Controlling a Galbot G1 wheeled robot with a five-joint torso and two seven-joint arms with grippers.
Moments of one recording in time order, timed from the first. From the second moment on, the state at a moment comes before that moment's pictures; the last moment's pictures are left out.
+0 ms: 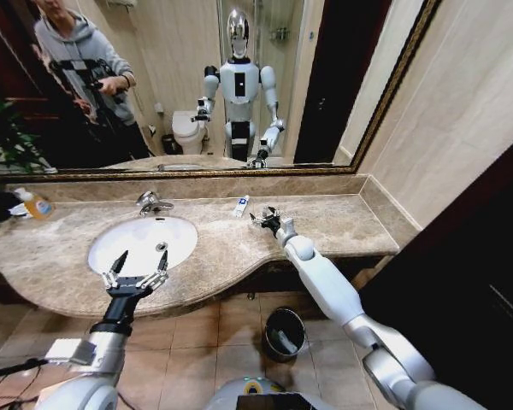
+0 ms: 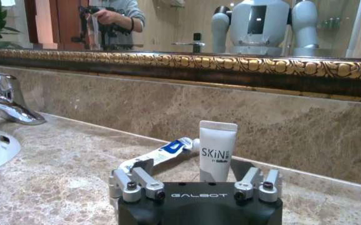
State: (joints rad) left arm 1.84 -1.36 -0.82 -2.47 -0.37 0.04 0.05; right arm -0.55 1.32 0.03 1.25 0.34 -0.11 -0.08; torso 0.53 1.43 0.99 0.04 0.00
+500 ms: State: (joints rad) left arm 1.84 -1.36 -0.82 -2.47 -0.37 0.04 0.05; right arm -0.57 1.30 0.03 1.26 0.34 -0.11 -0.09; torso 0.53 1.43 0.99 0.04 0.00
